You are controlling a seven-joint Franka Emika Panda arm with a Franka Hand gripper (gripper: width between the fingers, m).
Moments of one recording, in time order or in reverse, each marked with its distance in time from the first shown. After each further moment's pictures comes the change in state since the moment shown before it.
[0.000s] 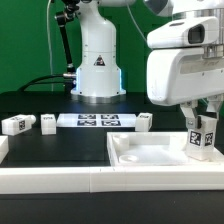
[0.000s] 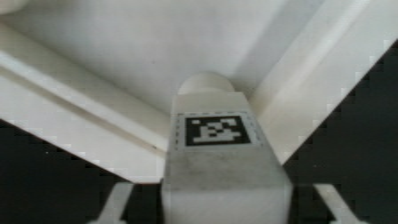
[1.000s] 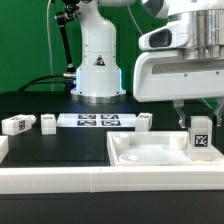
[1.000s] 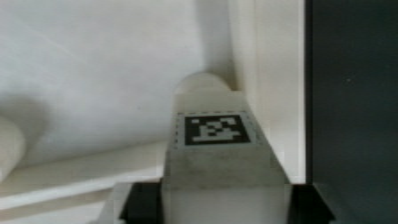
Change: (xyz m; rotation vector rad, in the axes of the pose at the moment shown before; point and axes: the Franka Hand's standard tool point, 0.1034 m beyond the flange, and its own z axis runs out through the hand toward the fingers) arm -0.002 0.003 0.001 0.013 0.015 0.851
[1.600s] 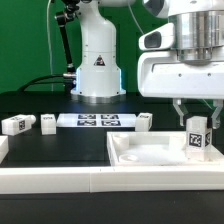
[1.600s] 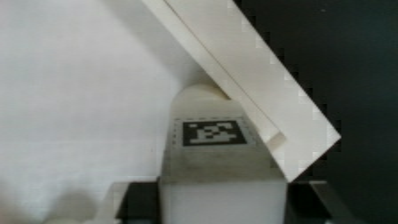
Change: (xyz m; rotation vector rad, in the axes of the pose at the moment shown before) arm -0.002 0.000 0.000 -0.002 -0.013 0.538
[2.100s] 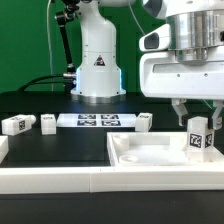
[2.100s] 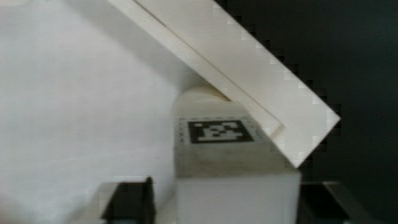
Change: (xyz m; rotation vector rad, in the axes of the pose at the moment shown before) arm 0.002 -0.001 0.000 0.017 -0.002 0.034
